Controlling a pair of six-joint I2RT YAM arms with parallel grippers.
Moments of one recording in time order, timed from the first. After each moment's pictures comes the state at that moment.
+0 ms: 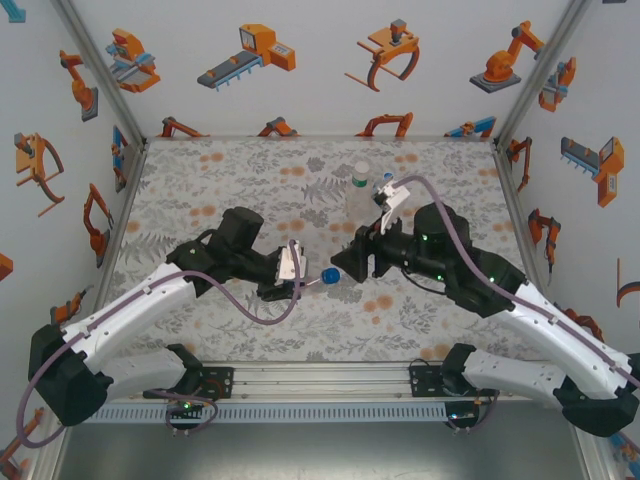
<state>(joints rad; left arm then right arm) -0.77 1.13 0.92 -0.58 0.68 0.79 0.92 0.94 1.15 -0.53 -0.17 0.20</state>
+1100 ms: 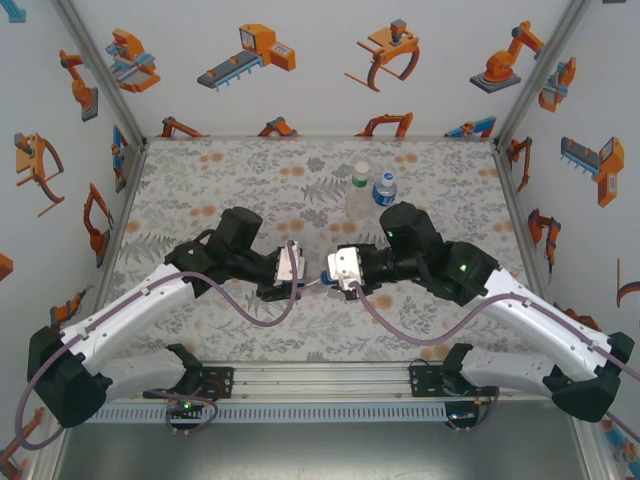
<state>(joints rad) -0.77 1.12 0.92 -0.58 0.70 0.80 0.93 1.06 1.16 -0.67 -0.51 -0.81</state>
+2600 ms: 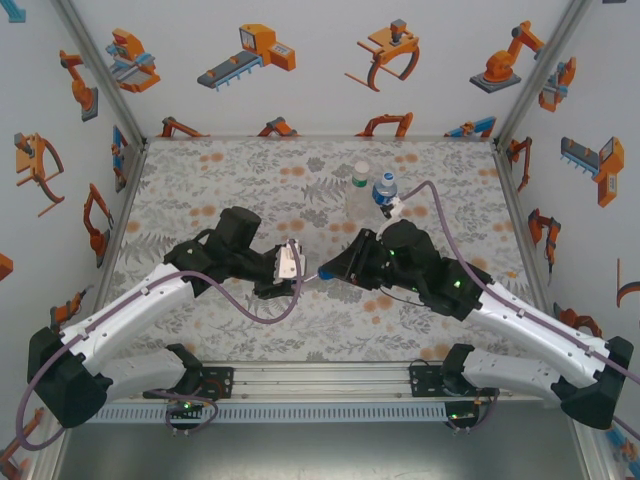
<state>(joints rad) -0.76 1.12 0.92 -0.60 0.62 0.79 0.95 0.98 0.96 -0.46 -0.01 1.11</state>
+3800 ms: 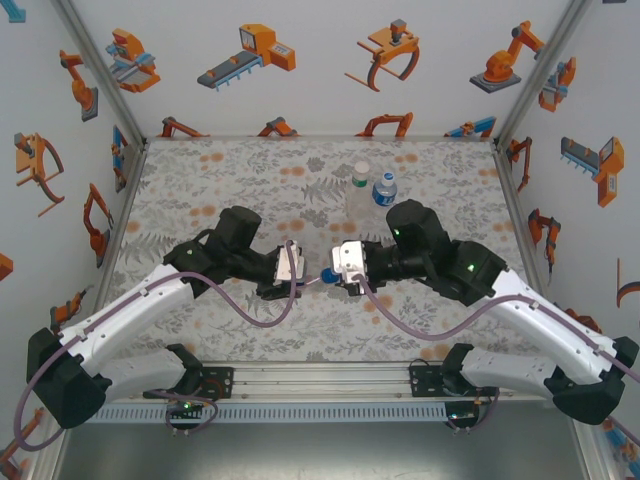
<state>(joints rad) -0.77 1.12 0.92 -0.57 0.69 0.80 0.92 1.04 1.18 -0.70 -0.49 -0.77</state>
